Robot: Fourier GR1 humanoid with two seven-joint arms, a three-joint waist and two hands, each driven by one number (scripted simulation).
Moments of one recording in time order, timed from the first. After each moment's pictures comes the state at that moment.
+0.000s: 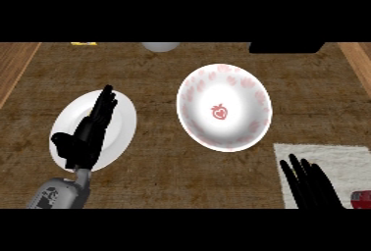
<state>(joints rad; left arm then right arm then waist) -0.17 0.29 -0.27 -1.51 0.20 0.29 0.02 0.41 -0.40 0.48 -2.16 1.26 -0.04 0.41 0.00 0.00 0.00</state>
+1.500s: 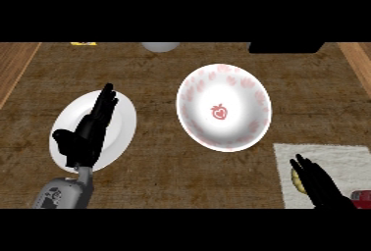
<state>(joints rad) -0.16 0.18 -0.16 -1.53 0.07 0.19 0.08 0.43 -0.36 0.25 -1.96 0.93 -0.08 0.08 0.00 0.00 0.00</state>
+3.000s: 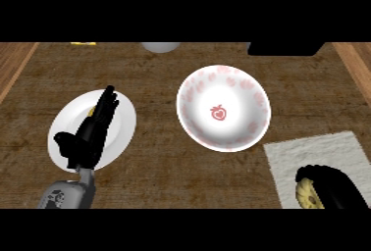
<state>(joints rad) -0.14 0.12 -0.10 -1.53 0.01 0.12 0.07 0.24 -0.39 0.13 -1.59 1.15 -0.09 -0.09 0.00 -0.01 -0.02</state>
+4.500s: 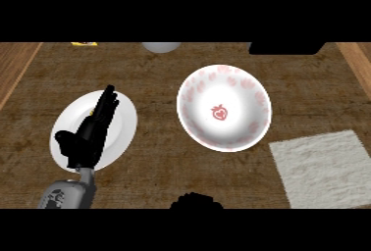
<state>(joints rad) -0.15 0.11 -0.09 -1.53 0.00 0.12 0.08 0.07 -0.12 0.94 -1.84 0.92 -0.35 0.22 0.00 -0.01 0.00</state>
